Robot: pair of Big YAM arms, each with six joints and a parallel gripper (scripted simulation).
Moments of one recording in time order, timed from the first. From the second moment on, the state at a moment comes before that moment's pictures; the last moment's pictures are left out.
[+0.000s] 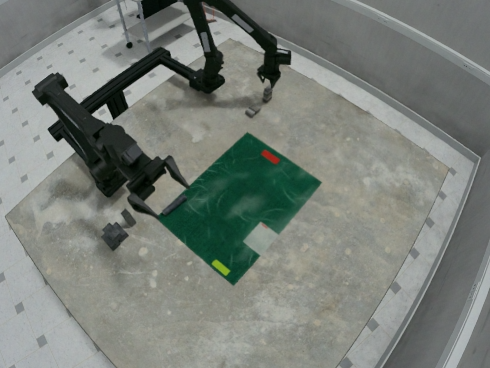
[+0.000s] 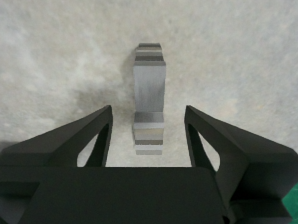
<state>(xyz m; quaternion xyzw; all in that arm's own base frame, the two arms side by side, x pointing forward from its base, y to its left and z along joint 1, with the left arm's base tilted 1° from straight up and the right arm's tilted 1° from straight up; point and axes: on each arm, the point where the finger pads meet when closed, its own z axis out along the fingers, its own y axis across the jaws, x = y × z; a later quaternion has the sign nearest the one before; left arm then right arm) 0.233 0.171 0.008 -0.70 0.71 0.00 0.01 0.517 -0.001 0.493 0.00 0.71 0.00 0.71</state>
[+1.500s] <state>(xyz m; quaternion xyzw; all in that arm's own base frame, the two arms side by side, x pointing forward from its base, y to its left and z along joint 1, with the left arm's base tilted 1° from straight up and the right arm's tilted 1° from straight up) 0.233 0.171 0.008 -0.36 0.93 0.01 0.01 0.517 -0.001 0.493 0.00 0.71 0.00 0.71</state>
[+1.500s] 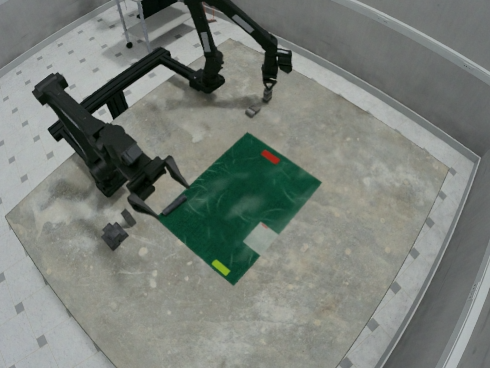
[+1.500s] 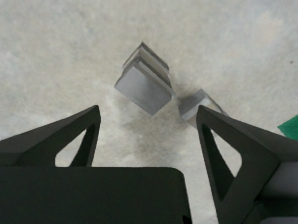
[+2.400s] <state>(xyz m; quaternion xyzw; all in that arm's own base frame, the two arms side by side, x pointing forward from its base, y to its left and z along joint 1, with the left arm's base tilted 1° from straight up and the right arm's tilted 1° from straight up) 0.234 0.171 0.008 -0.08 1.00 0.01 0.01 0.517 -0.001 0.493 0.00 0.71 0.00 0.71</state>
